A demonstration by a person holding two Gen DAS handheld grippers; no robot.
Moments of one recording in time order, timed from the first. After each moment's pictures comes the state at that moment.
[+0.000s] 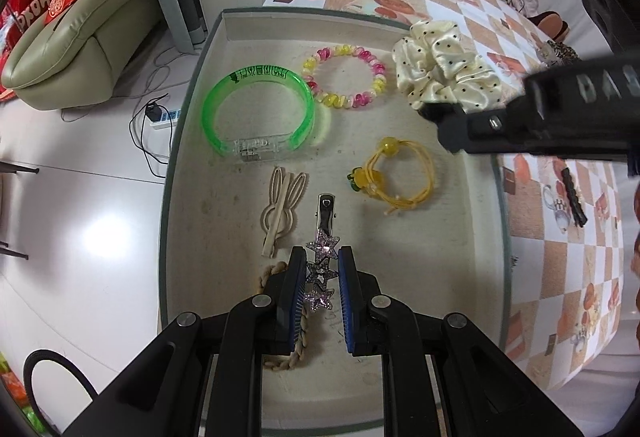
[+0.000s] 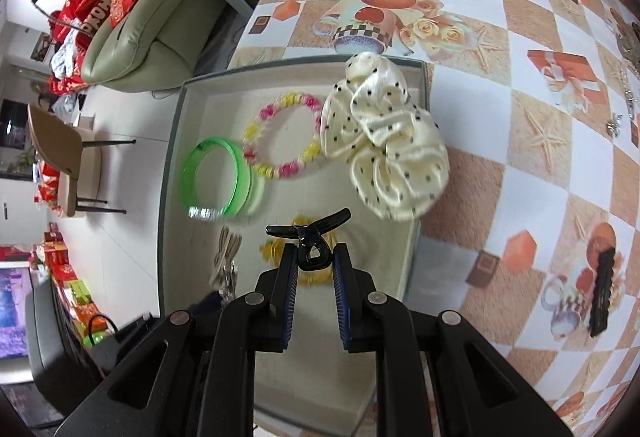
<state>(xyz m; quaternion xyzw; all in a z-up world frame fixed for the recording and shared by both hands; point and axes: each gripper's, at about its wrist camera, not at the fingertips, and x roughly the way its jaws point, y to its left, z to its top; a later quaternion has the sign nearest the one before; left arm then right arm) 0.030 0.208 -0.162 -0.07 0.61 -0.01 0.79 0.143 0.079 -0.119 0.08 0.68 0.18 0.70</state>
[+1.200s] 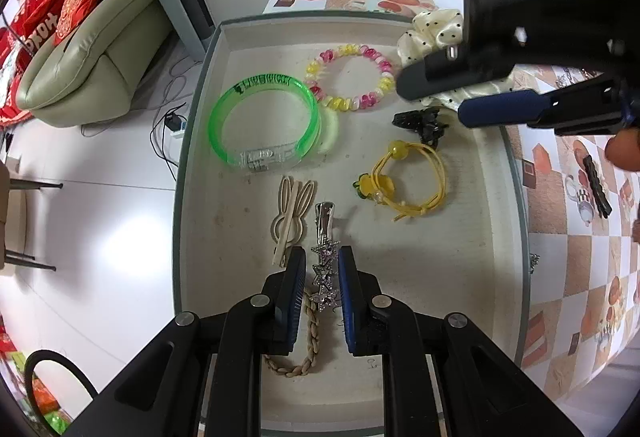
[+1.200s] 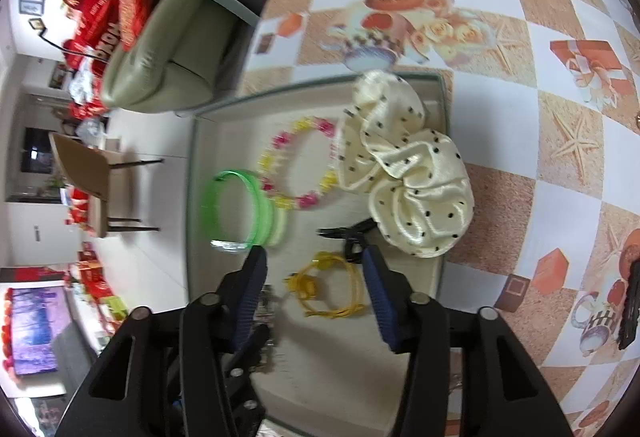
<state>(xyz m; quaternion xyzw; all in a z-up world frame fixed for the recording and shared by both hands) 0.037 0.189 -0.156 -0.02 0.61 0.01 0.79 0.163 0.063 -0.123 0.15 0.67 0.21 0.69</state>
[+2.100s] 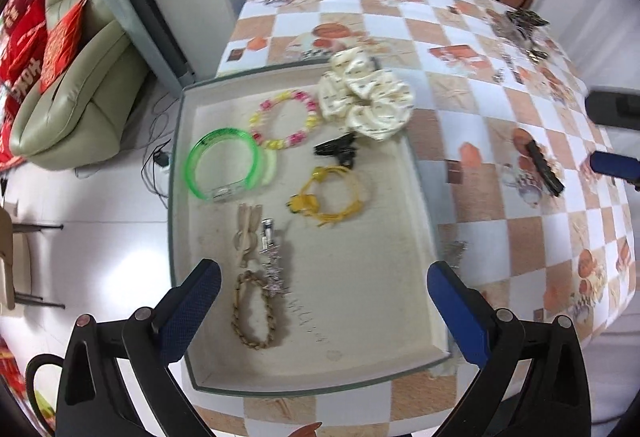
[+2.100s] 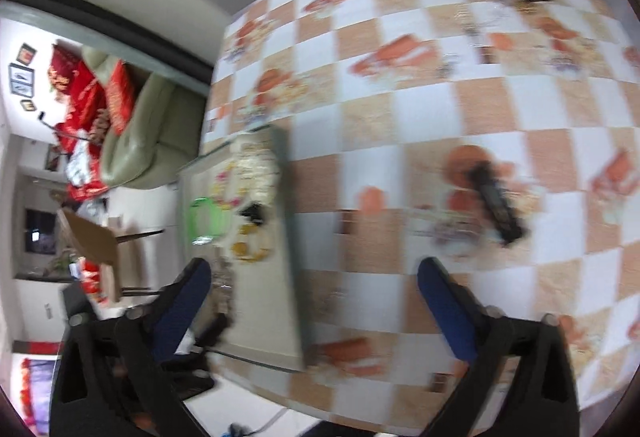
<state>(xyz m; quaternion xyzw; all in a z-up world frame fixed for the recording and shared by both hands) 0.021 0.140 -0.095 0.03 0.59 -0.04 0.81 0.073 -0.108 -0.047 0.23 0.61 0.10 0.75</state>
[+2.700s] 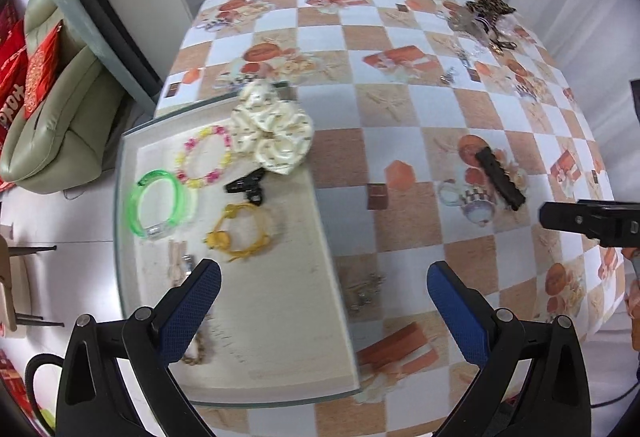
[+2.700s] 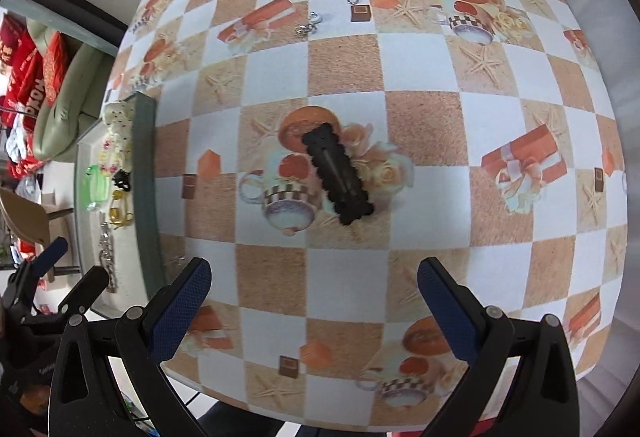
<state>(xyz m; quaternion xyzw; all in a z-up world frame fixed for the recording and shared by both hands) 0.042 0.060 -0.086 0.04 0.59 -0.06 0.80 0.066 -0.185 -0.098 0.13 0.68 0.04 0.72</state>
